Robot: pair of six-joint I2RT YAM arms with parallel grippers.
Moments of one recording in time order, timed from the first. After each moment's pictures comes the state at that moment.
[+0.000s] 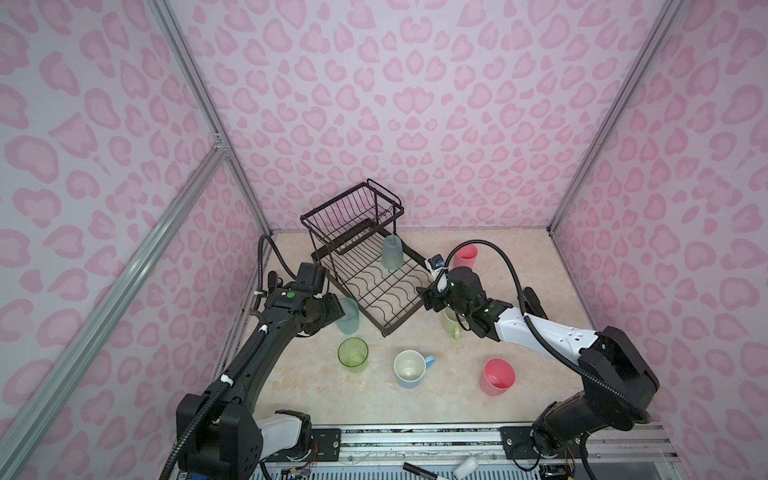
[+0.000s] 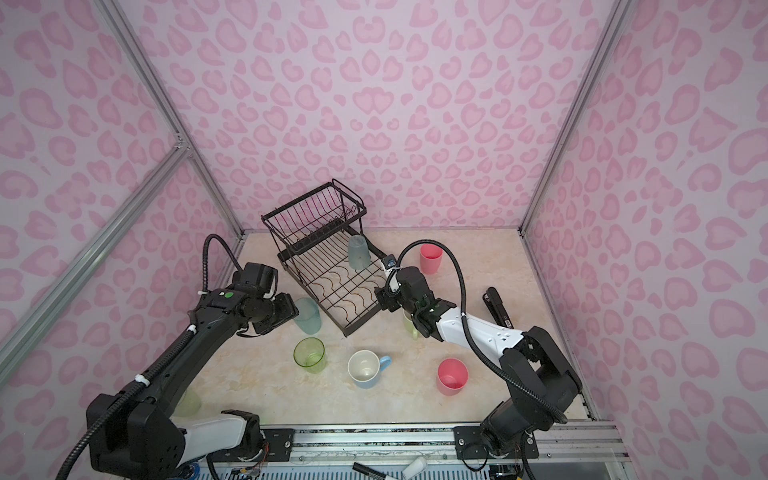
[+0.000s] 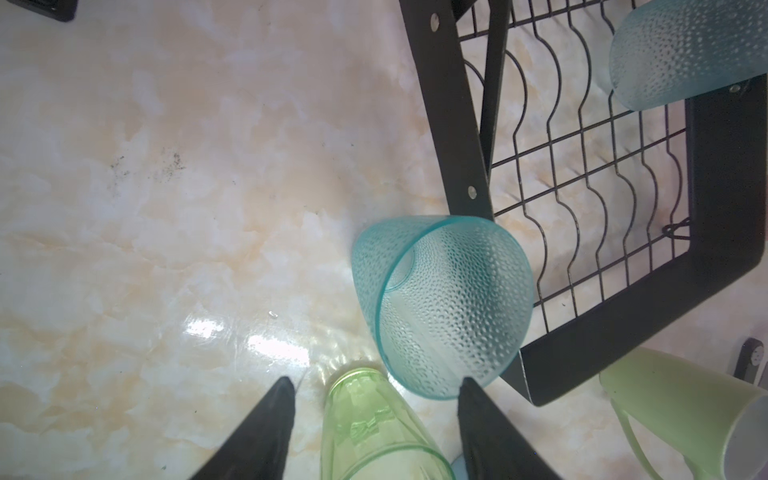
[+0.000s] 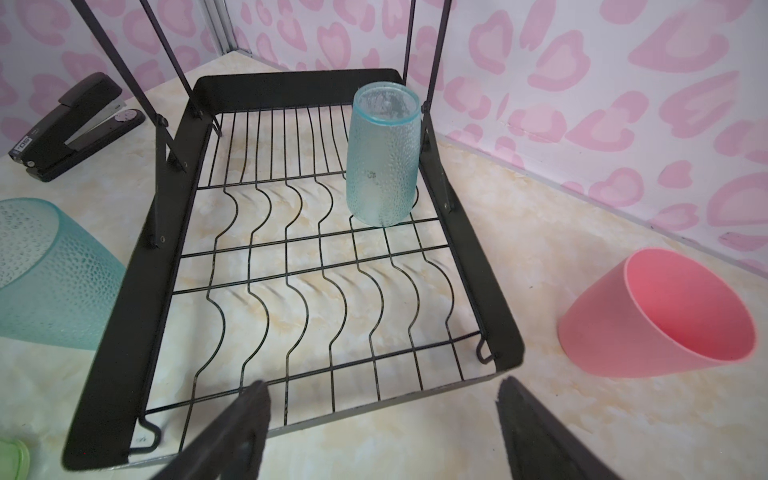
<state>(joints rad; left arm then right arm) -0.21 1.28 1.04 -0.90 0.03 -0.69 0.66 1.55 0.93 0.12 0.11 0.01</state>
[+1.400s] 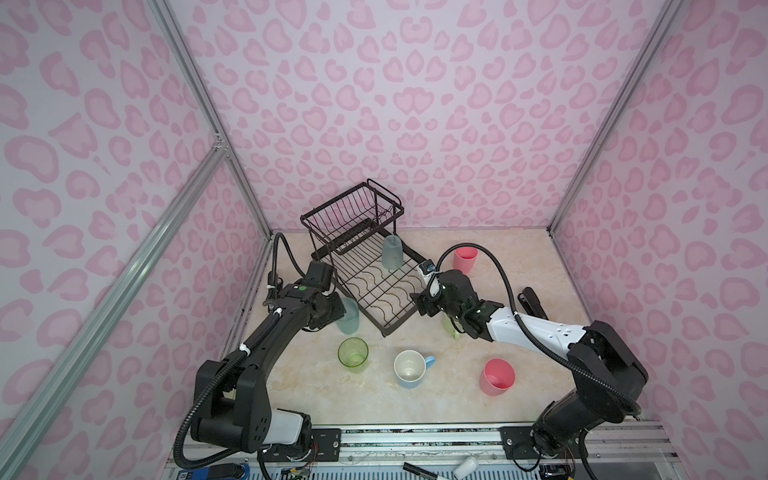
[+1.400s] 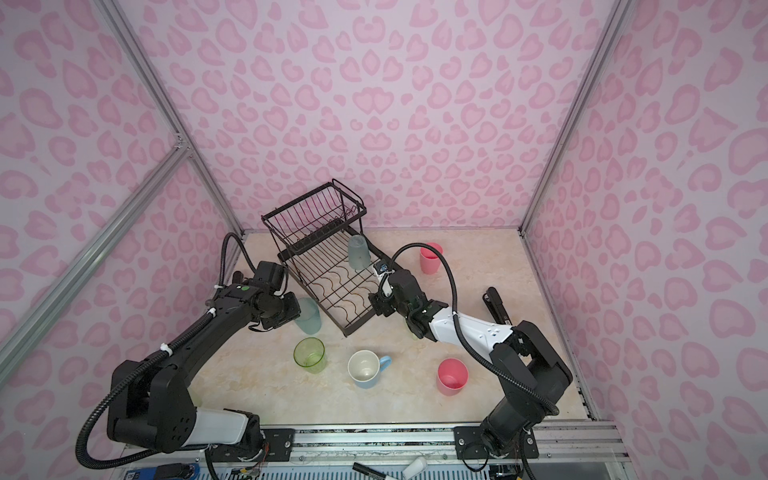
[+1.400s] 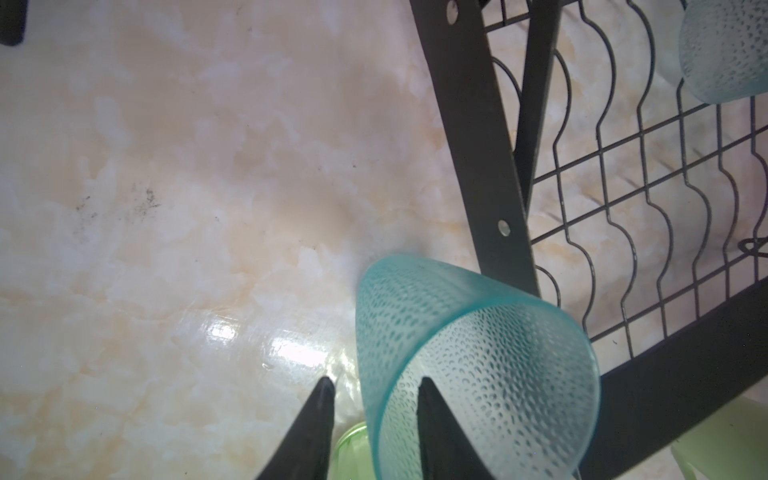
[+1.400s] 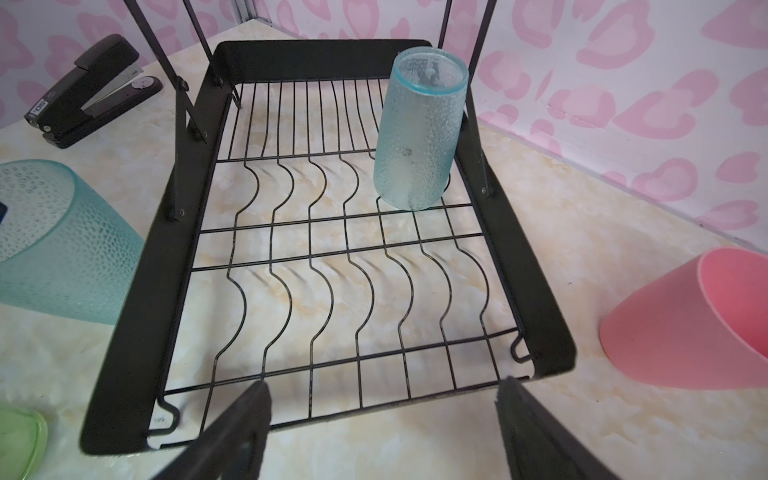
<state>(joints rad) -0.21 1.40 1.01 -0.79 -0.01 -0.65 0.70 1.60 0.95 0.11 0.10 0.00</state>
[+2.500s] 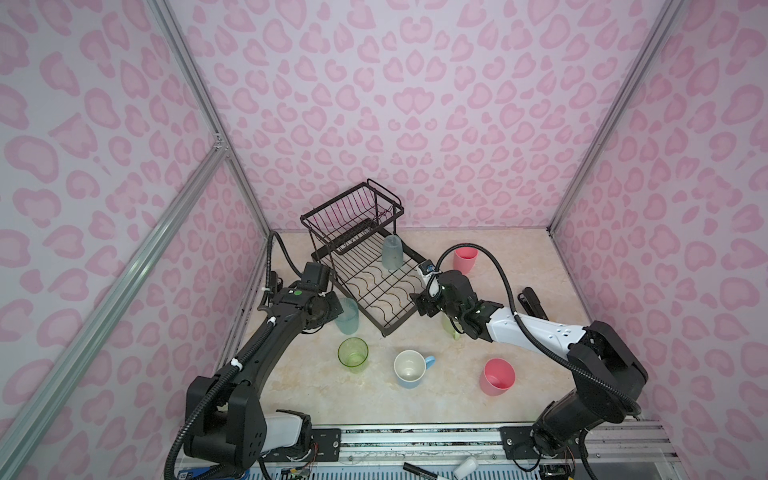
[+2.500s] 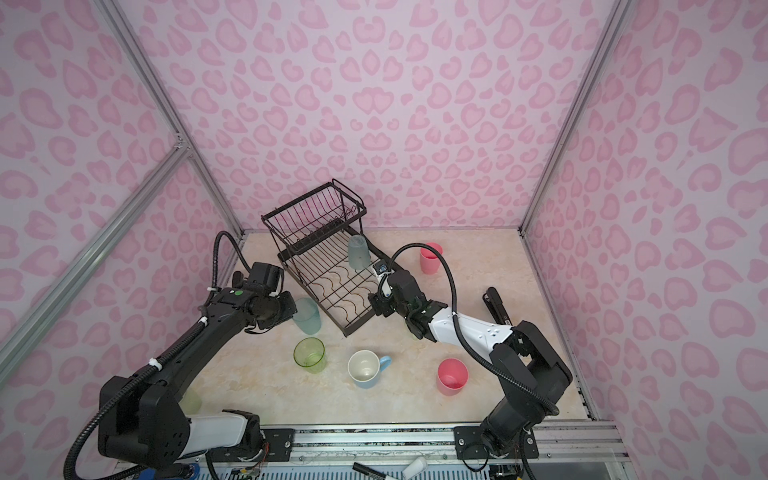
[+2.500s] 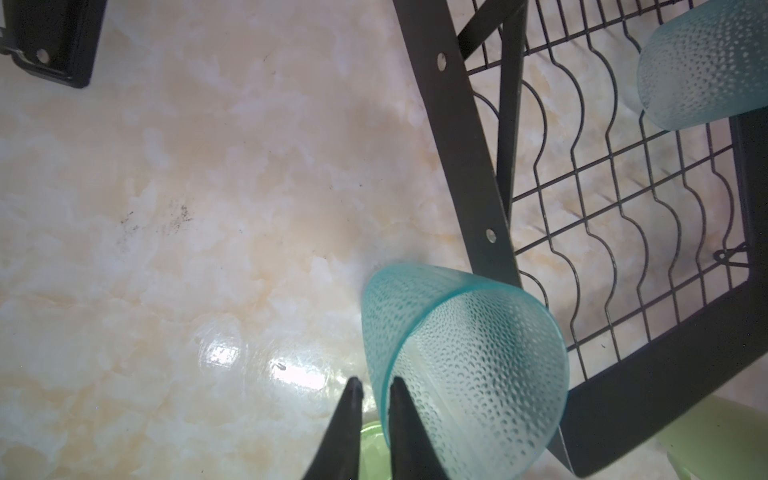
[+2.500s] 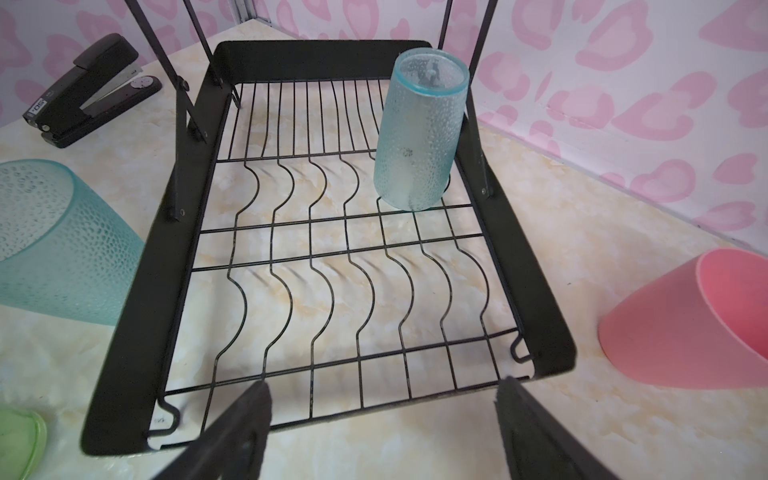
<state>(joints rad) -0.21 1.33 1.00 -0.79 -0.05 -0.64 0.70 1.60 0.95 0.11 0.12 0.00</state>
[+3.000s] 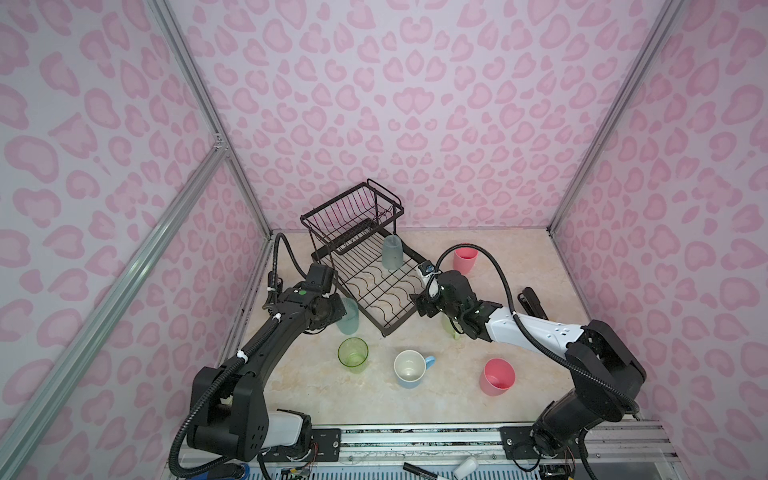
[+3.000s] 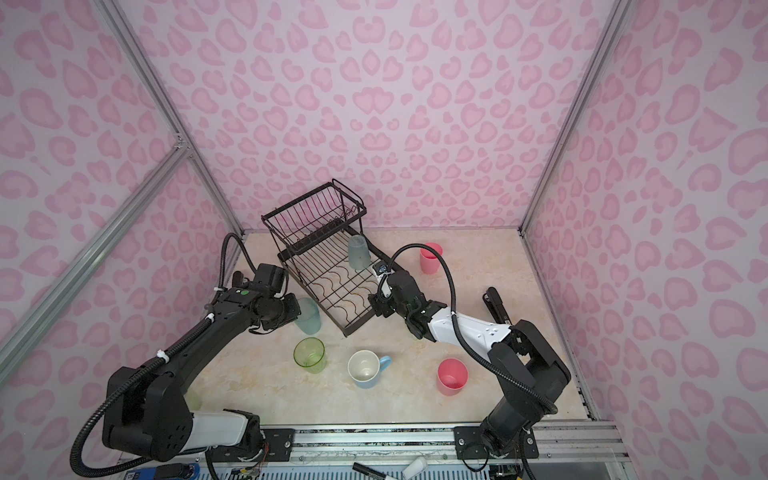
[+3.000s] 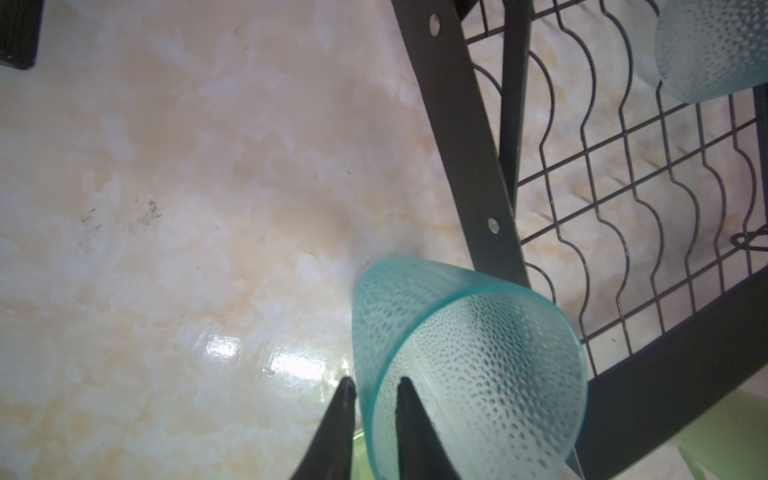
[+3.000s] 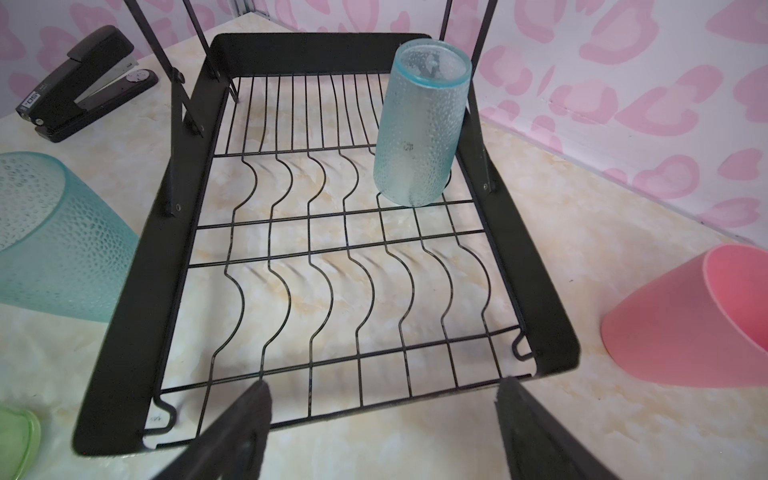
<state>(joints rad) -0.23 1.37 0.98 -0.75 -0.03 -0.63 0.70 1.61 0.95 0.11 0.12 0.00</state>
